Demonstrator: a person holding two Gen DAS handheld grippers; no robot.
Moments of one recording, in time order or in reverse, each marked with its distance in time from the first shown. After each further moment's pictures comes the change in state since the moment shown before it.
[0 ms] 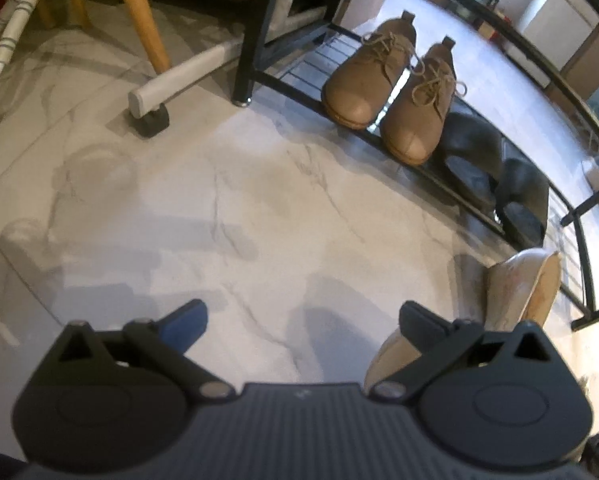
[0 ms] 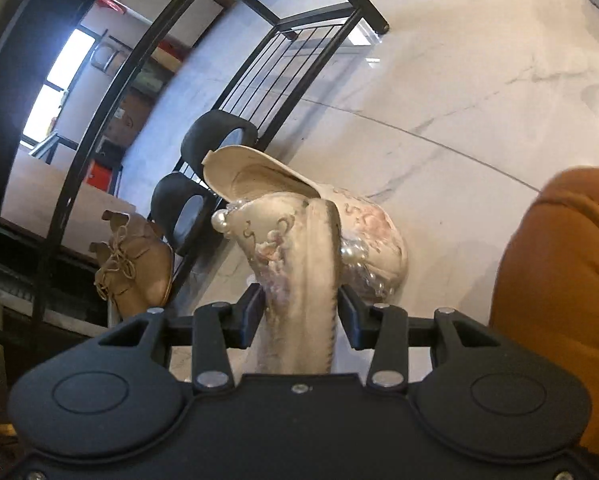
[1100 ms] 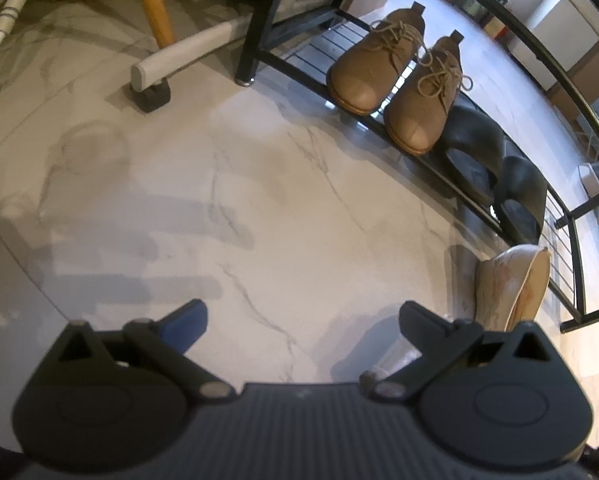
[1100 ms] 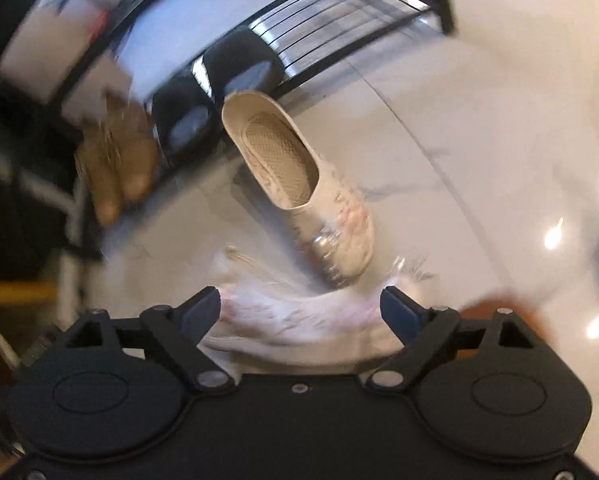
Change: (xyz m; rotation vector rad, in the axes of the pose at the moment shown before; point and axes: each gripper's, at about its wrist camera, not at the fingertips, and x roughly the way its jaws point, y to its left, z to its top) left arm 0.007 0.004 -0.003 -0.025 0.060 -0.028; right arm -0.005 0.045 0.054 -0.534 0.348 -0.175
